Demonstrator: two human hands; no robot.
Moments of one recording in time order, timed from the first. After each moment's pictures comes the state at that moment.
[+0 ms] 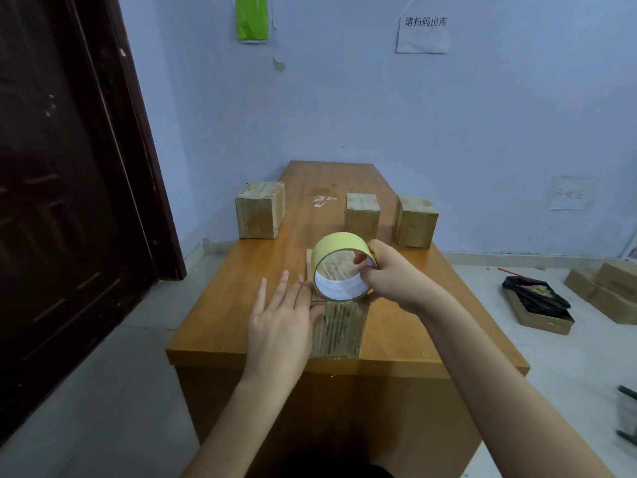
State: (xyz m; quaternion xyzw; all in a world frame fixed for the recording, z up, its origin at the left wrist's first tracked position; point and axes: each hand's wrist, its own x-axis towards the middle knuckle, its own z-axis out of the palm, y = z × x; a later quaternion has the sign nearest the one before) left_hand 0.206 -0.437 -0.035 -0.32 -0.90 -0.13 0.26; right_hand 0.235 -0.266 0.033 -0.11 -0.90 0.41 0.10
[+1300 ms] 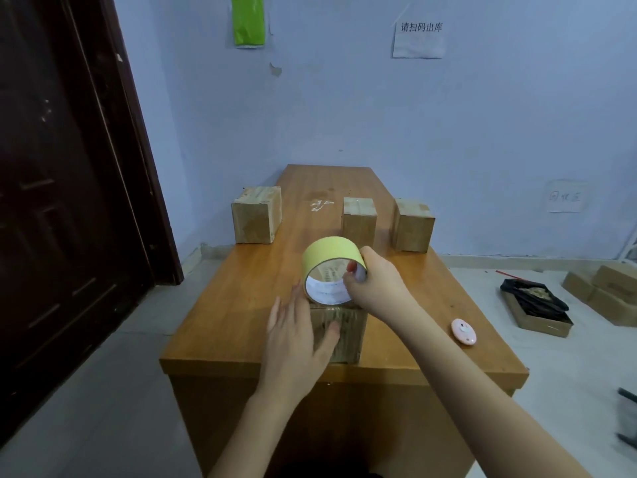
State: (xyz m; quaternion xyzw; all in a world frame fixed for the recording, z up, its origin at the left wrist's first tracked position) left_hand 0.196 -0.418 -0.067 -0.32 -0.88 -0.30 0.19; right_hand 0.221 -0.273 0.015 -0.15 -0.92 0.31 0.20
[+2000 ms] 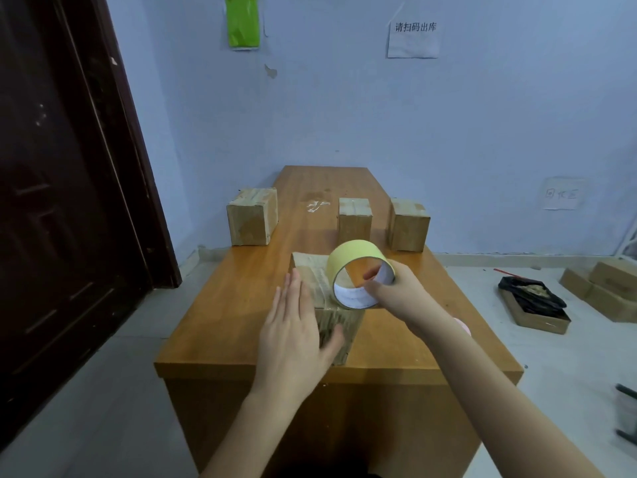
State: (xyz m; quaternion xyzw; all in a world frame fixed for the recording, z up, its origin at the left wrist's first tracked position) left_hand 0.215 -0.417 -0.033 -0.32 -0.90 -0.17 0.24; right_hand 0.243 -0.242 0.006 -0.16 -0.85 0.47 0.17
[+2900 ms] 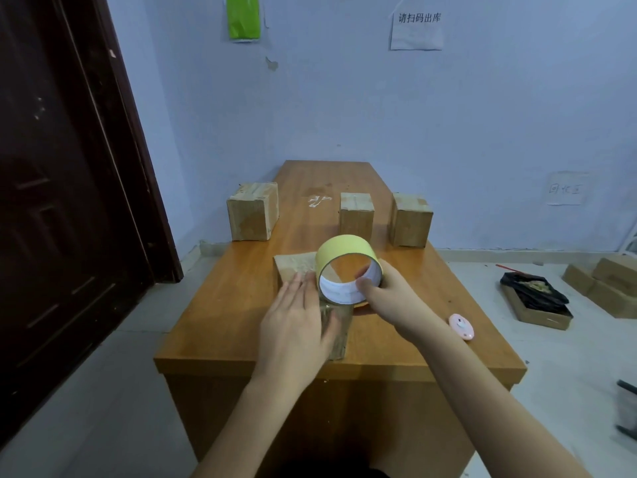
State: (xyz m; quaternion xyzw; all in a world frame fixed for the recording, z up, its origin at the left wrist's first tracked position) left_hand 0.212 -0.414 -0.031 -0.34 -0.88 -0.23 0.25; right_hand 0.240 -0.255 -0.003 -0.14 -0.79 0.58 0.15
